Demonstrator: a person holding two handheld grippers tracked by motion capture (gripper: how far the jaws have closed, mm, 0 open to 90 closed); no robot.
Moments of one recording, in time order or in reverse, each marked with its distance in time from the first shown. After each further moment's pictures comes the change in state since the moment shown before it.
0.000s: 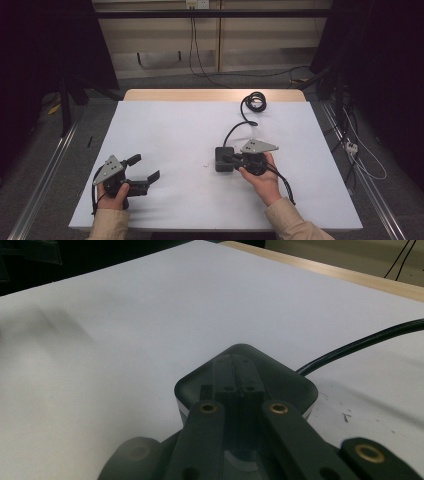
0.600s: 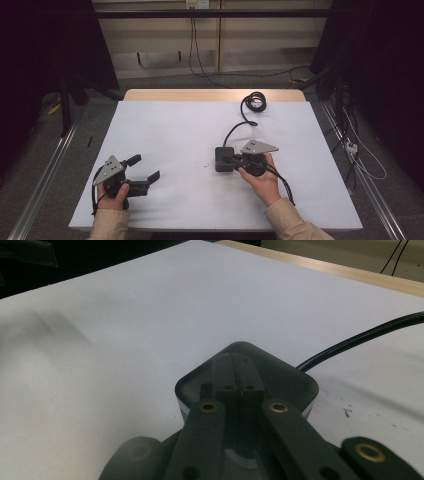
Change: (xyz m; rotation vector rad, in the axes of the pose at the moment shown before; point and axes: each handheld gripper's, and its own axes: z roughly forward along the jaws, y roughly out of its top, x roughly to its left) left arm -0.001 0.000 0.000 -0.002 0.002 -0.002; right arm 0.003 -0.001 0.000 0.003 -0.017 0.020
